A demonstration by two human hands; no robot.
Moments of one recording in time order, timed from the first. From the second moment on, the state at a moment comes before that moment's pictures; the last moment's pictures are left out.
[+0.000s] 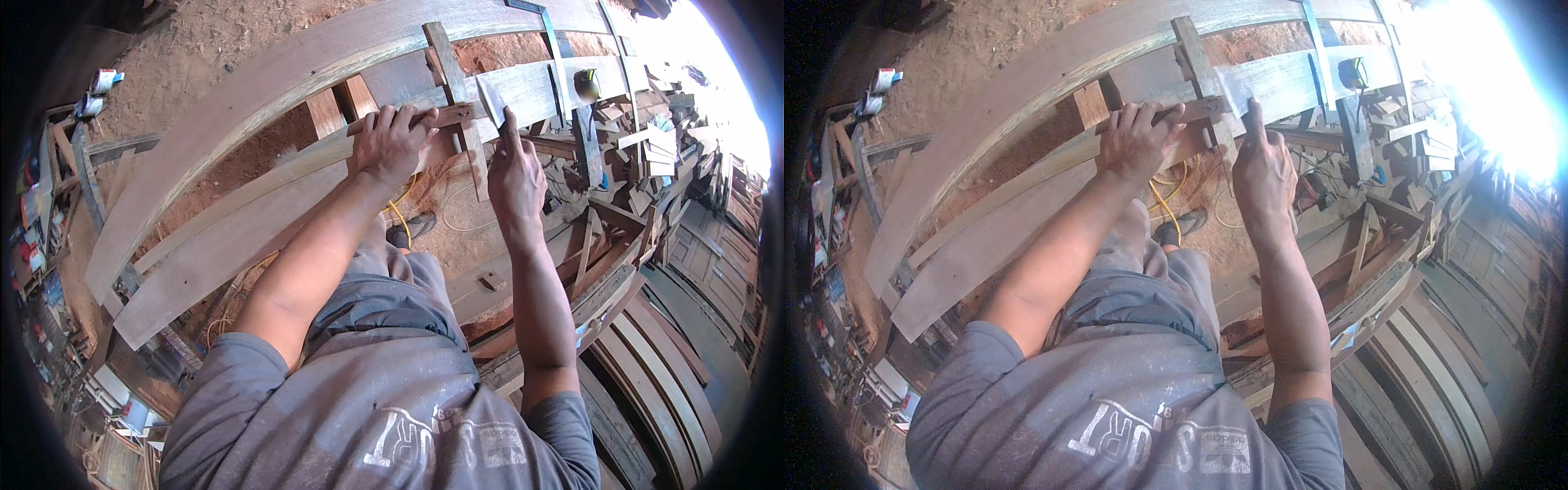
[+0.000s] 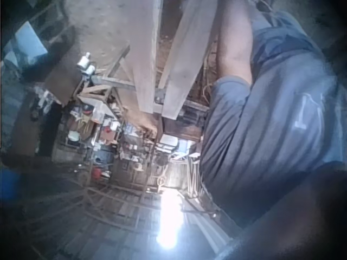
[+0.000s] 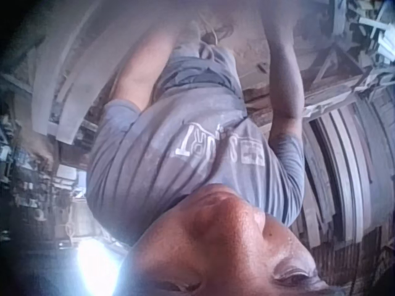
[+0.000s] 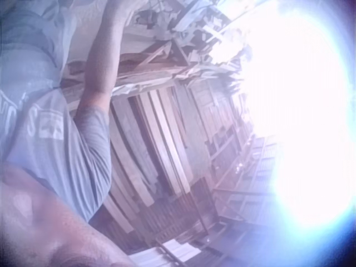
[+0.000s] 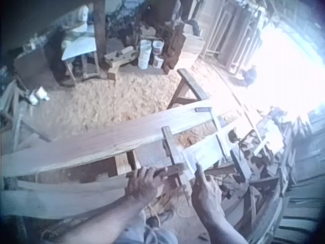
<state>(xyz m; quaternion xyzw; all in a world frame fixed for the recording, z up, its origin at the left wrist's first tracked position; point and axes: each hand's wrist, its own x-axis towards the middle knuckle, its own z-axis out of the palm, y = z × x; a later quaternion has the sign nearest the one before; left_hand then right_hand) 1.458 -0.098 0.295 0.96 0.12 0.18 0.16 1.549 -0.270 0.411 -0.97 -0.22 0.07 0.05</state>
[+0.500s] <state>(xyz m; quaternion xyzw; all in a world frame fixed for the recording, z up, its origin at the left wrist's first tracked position) 1.461 -0.096 0.285 0.96 0.12 0.22 0.15 1.545 -0.268 0.415 -0.95 -0.29 0.05 0.10</state>
